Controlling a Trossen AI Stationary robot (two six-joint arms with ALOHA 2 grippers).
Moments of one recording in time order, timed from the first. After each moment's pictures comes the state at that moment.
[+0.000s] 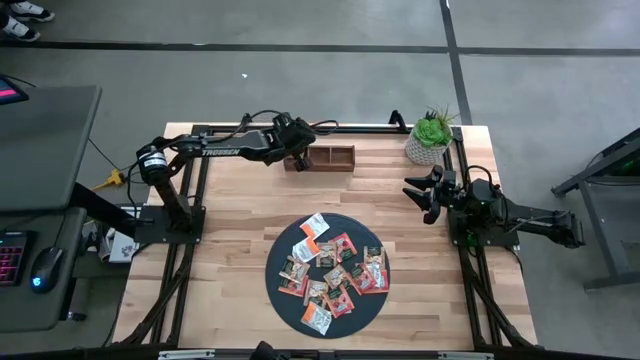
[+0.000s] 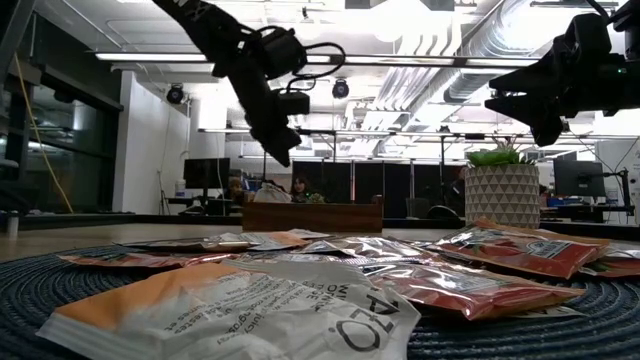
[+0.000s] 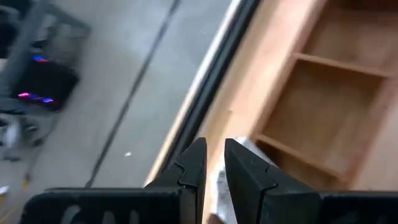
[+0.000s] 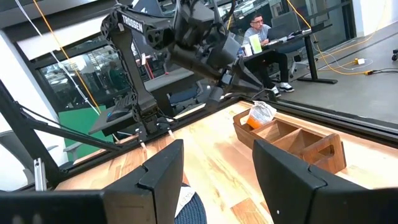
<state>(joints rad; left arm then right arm) 0.42 1.72 1.22 -0.32 -0.49 0.28 -0.20 0.03 0.01 0.09 0.10 0.36</state>
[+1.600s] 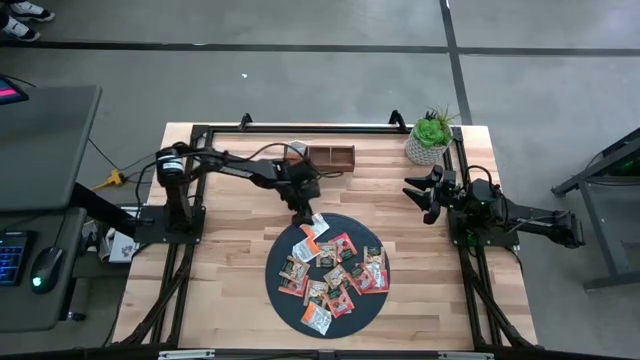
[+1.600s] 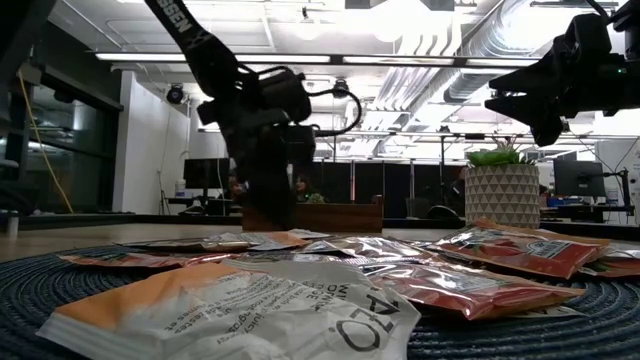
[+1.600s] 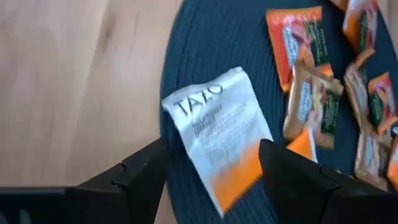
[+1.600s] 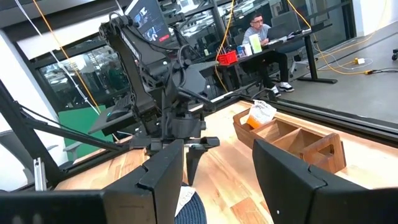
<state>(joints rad) 0.27 1.86 1.04 -0.24 0.51 -0.12 -0.20 0.03 0.01 0.09 0.10 0.36</state>
